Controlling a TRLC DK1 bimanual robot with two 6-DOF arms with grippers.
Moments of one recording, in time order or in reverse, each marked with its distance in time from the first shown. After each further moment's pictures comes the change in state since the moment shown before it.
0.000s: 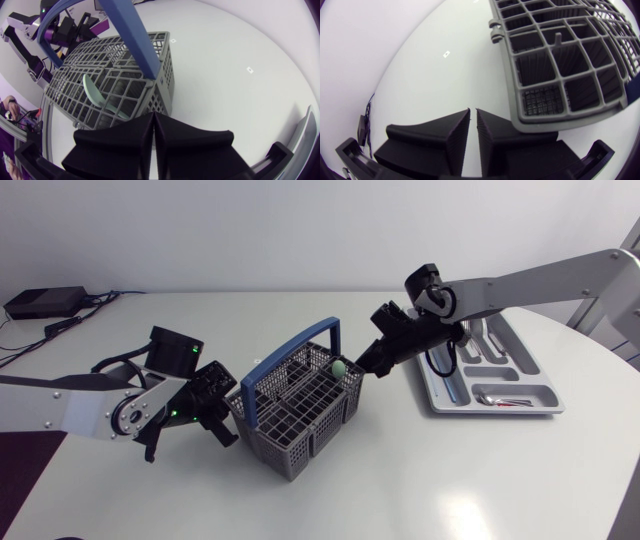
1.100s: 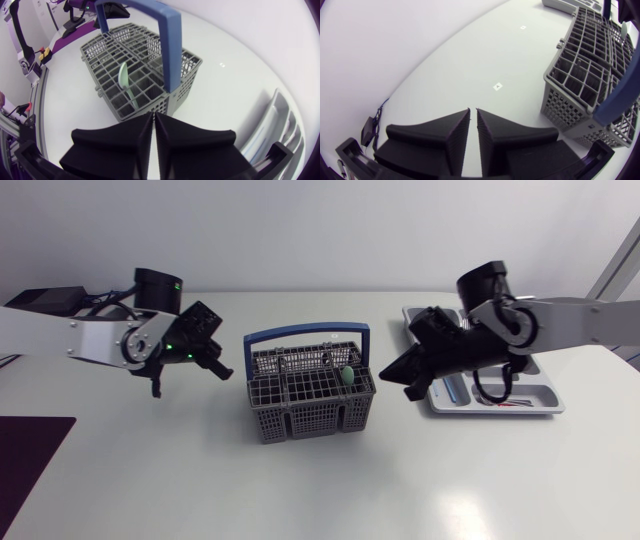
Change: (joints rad) left arm 0.180 0.153 0.298 0.027 0.091 0.009; right arm -0.047 -0.421 -0.405 0.196 0.156 0.058
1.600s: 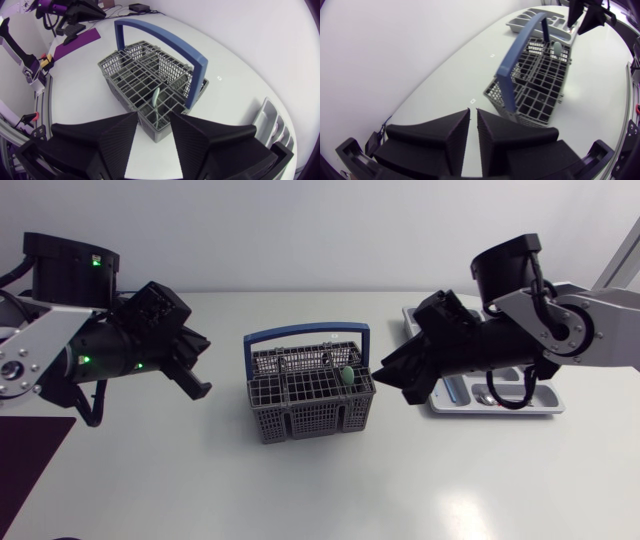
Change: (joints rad) left arm -0.139 -0.528 -0.149 -0.299 0.058 -0.015; right arm 0.133 -0.218 -0.058 -0.037 0.110 0.146
